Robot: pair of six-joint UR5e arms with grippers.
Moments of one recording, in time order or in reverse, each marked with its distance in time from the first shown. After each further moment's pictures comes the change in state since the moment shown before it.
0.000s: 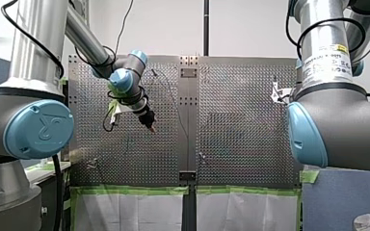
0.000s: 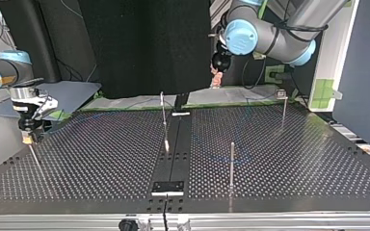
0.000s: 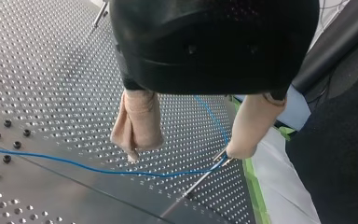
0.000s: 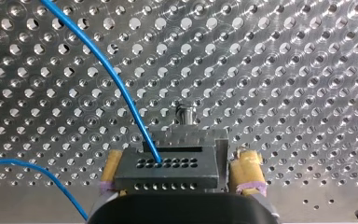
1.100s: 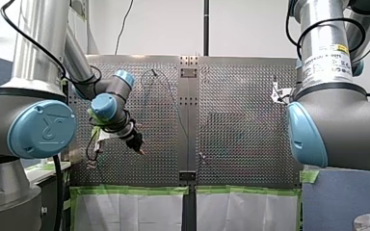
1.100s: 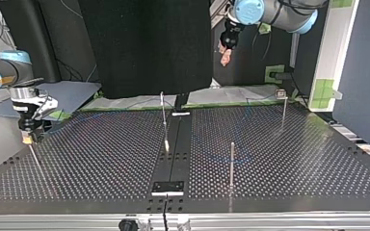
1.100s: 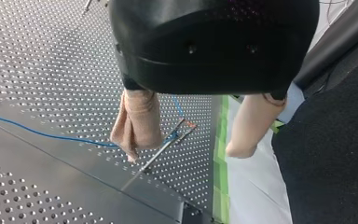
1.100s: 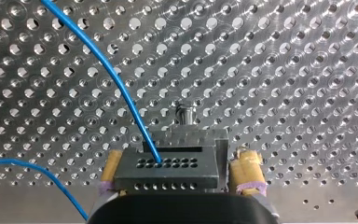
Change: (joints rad) left arm 0.032 -0.001 -0.312 0.312 0.000 -0.068; right arm 0.000 0.000 0.000 0.000 0.000 0.000
